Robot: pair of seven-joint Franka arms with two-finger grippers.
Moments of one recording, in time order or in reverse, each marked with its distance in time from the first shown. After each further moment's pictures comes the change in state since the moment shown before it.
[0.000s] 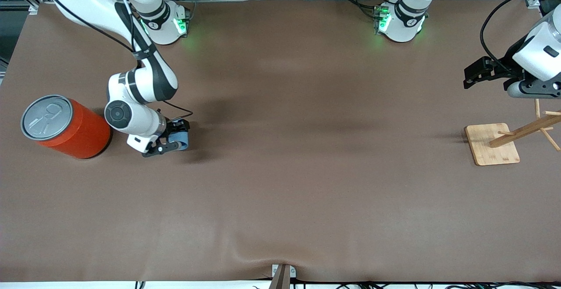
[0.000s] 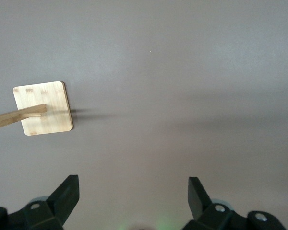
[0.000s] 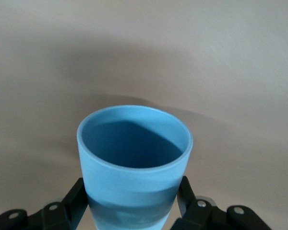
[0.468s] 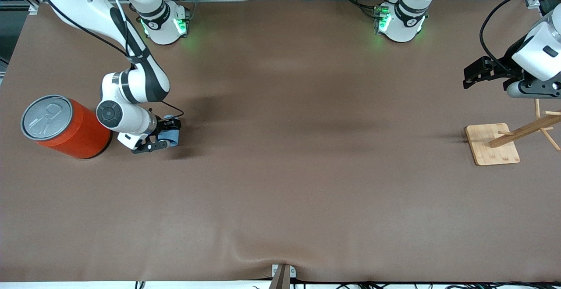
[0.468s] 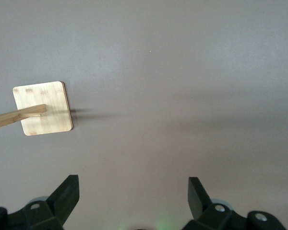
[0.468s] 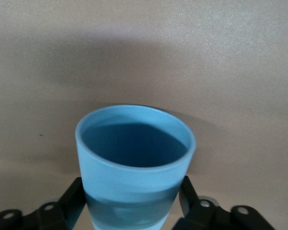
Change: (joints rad) left arm -0.001 0.000 0.000 0.000 0.000 0.000 0.000; right arm -0.011 -0.013 -0.121 -0.206 0.000 0.176 0.003
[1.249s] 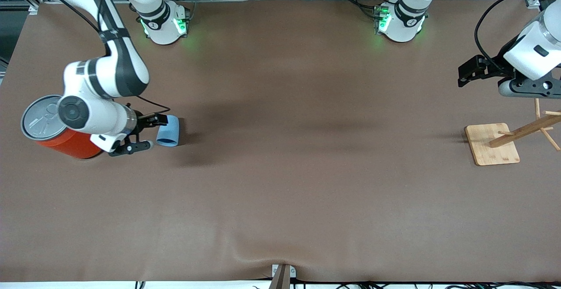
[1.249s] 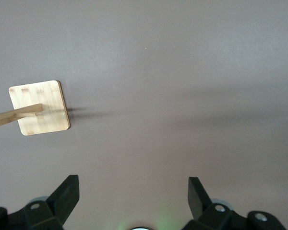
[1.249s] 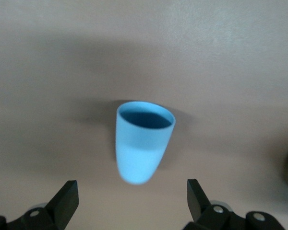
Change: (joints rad) left arm -0.017 0.000 -0.003 -0.001 0.000 -0.010 0.000; right arm 0.000 -0.101 0.000 0.160 -0.001 -0.280 0.000
